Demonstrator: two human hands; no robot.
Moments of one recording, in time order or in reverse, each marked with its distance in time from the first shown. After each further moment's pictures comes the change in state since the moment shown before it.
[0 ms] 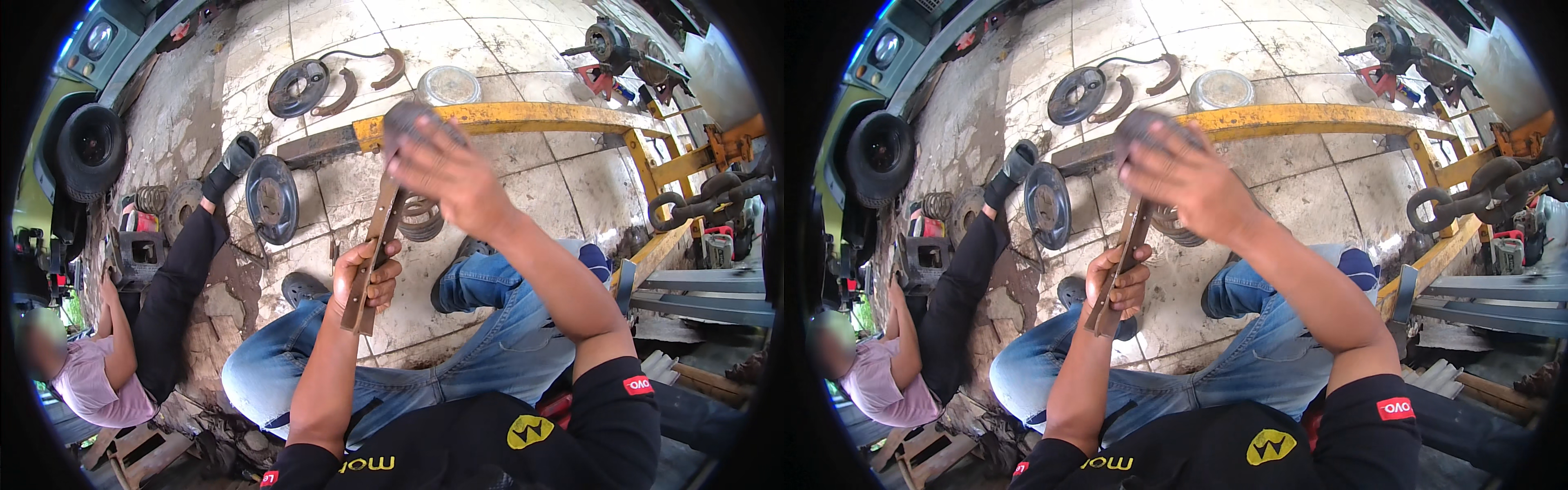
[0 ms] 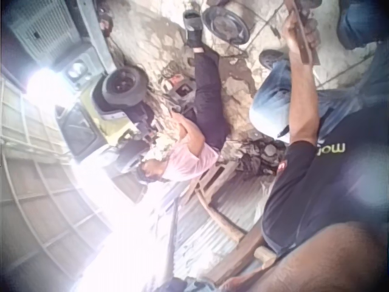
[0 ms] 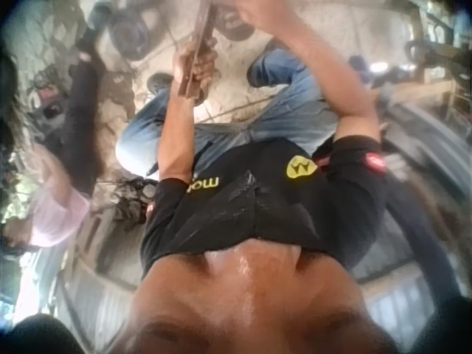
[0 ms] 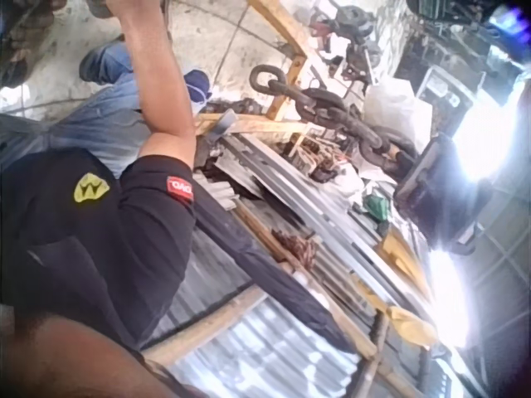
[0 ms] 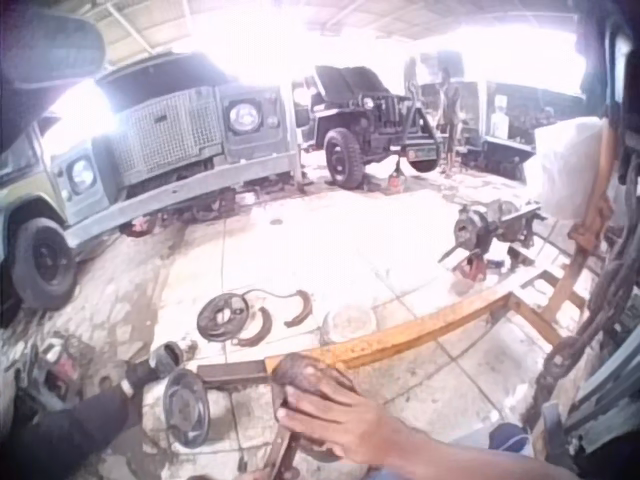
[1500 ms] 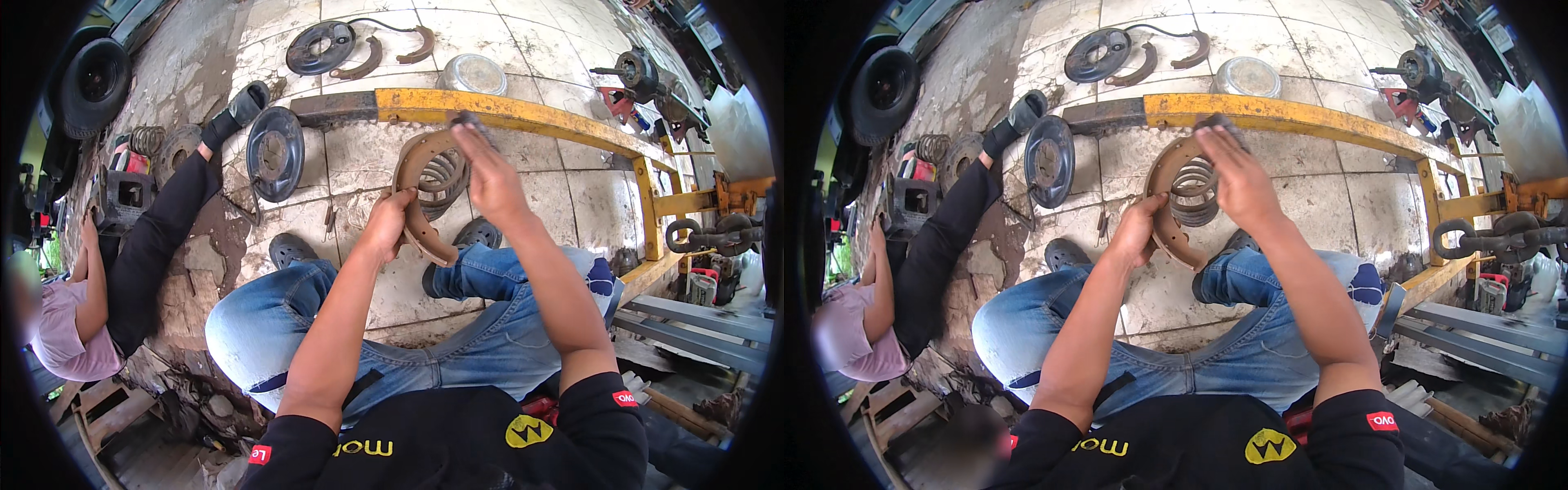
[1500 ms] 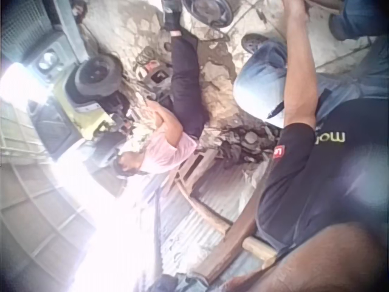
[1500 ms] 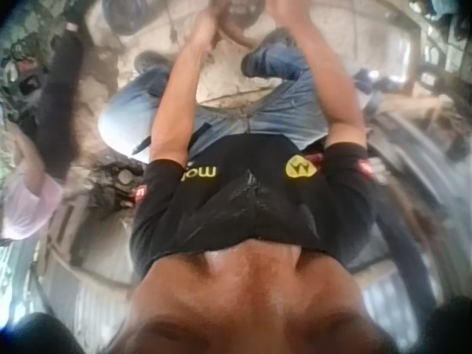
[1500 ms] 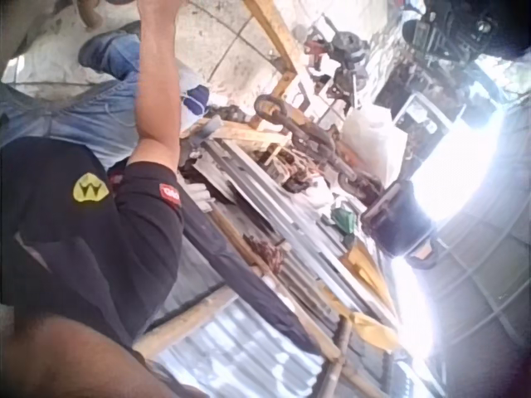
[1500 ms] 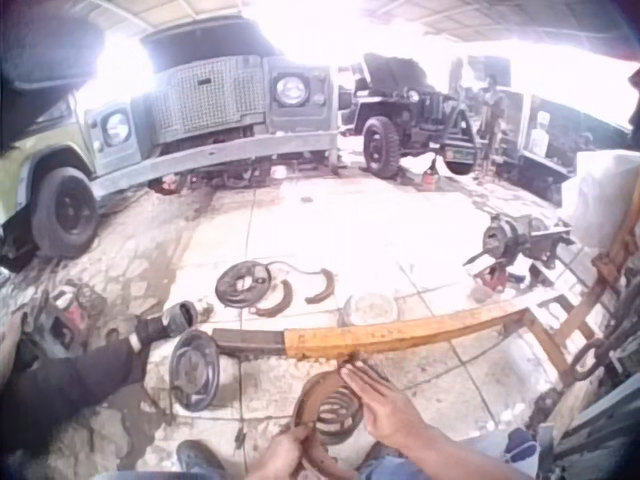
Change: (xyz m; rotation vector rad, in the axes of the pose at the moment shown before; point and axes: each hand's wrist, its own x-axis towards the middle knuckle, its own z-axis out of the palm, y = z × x) left_hand 0.051 0.000 -0.003 0.706 0.800 0.307; right_hand -0.037 0.016 0.034 0.076 -0.031 0.231
